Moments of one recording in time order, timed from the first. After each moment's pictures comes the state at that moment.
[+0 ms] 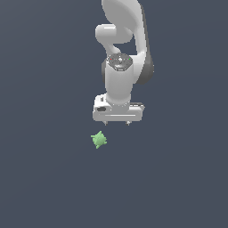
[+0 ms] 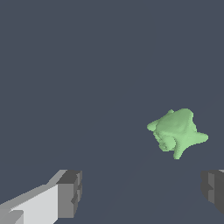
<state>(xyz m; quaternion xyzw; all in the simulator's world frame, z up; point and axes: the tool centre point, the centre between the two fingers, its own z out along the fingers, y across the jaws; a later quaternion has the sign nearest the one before) 0.009 0.013 0.167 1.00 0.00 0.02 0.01</state>
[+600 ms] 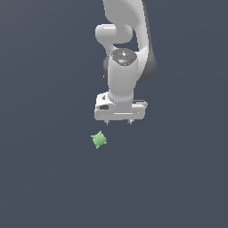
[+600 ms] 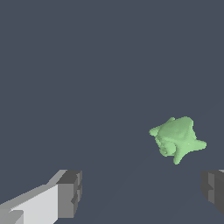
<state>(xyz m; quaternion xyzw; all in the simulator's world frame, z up) 0.013 0.022 0.180 1.00 0.02 0.03 0.01</state>
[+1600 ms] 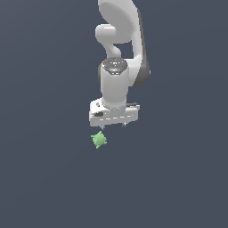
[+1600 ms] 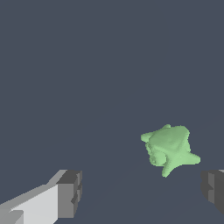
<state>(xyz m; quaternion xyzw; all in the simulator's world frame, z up) 0.019 -0.001 0.161 1.00 0.09 0.02 0.01</state>
